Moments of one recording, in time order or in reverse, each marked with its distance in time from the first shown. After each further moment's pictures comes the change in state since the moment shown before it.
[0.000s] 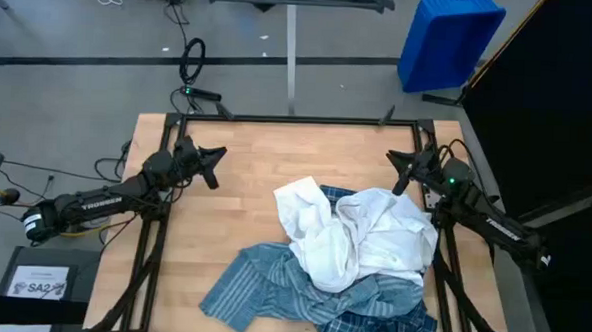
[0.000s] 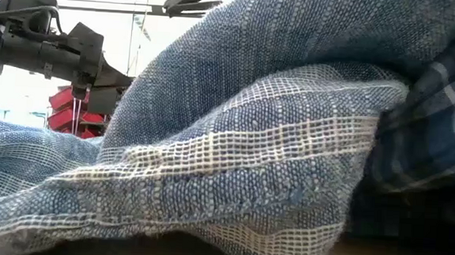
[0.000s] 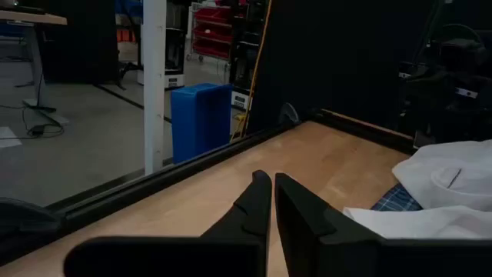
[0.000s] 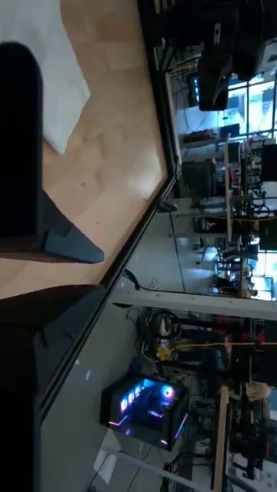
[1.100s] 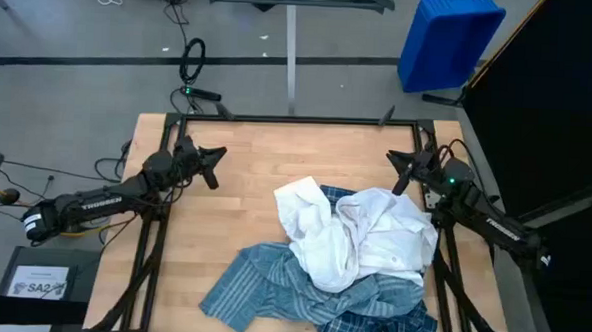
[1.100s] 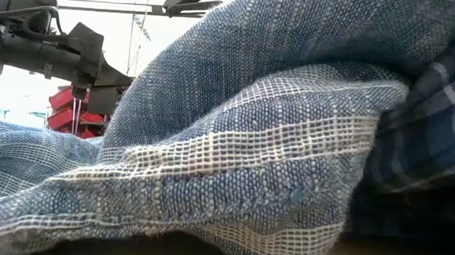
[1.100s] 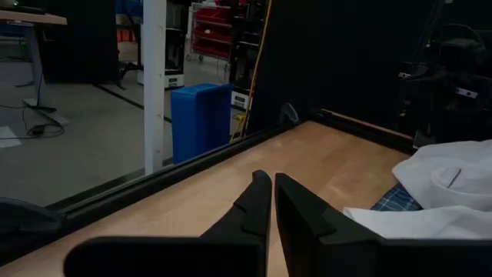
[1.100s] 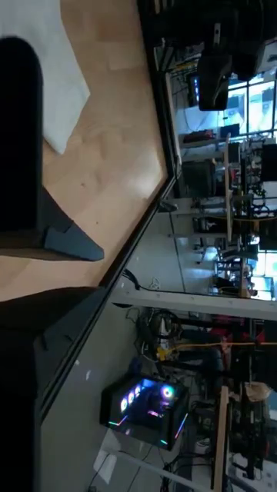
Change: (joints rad) left arm 0.000 0.000 0.000 0.000 0.000 0.000; right arm 0.000 0.000 0.000 0.000 0.000 0.000
